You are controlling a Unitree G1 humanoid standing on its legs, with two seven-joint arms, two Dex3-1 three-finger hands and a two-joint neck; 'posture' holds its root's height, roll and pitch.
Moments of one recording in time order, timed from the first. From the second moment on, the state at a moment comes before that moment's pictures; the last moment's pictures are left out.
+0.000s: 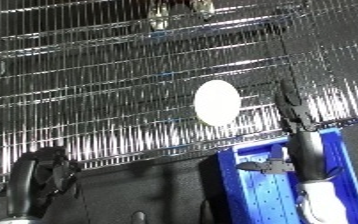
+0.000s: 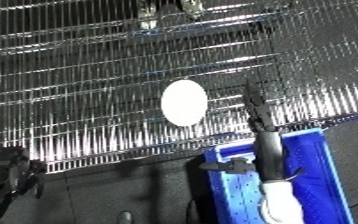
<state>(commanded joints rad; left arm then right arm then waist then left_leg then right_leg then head) -0.37 0.43 -0.14 0.12 -0.68 -0.17 0.04 -0.52 -0.46 0.21 0.19 0.27 -0.23 -0.26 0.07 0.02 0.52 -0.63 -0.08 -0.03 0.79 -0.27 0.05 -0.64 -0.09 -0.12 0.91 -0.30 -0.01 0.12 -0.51</state>
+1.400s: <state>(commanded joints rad) -0.49 0.42 -0.16 0.14 -0.69 -0.15 0.04 -0.83 -0.45 0.27 0.32 0.41 -0.22 -0.09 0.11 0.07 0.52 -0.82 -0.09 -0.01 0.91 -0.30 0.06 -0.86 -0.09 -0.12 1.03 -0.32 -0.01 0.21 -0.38</state>
